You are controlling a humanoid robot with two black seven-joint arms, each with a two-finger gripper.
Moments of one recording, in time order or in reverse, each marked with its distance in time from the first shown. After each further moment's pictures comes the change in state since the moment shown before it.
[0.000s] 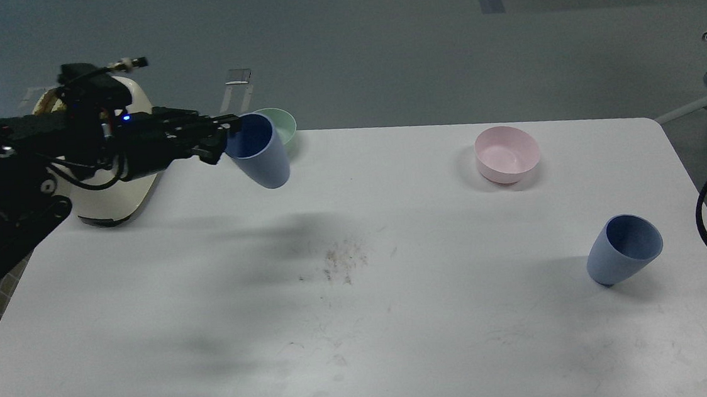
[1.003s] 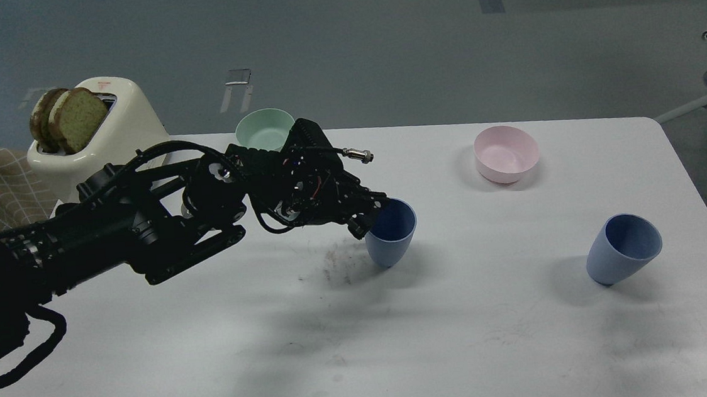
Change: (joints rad) left arm -0.161 -0.384 0.389 0.157 0.069 -0.007 0.055; right arm -0.133 -0.037 0.097 0.018 0.034 0.000 -0.001
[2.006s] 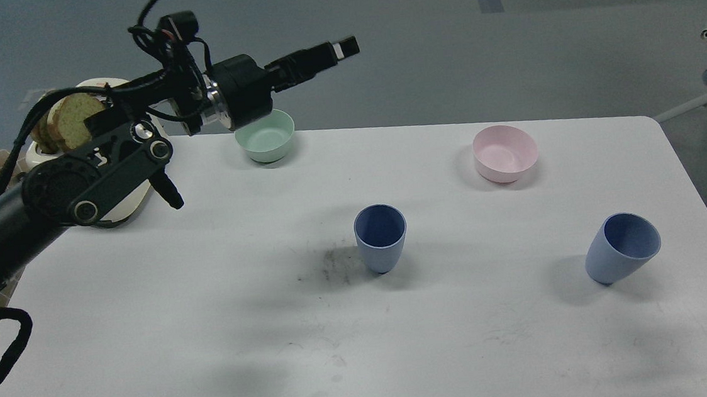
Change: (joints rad) left arm 0.173 0.168 -0.573 0.010 -0.983 0.020 -0.057; right arm -0.076 -0.227 -0.105 0.118 -0.091 0.000 0.000
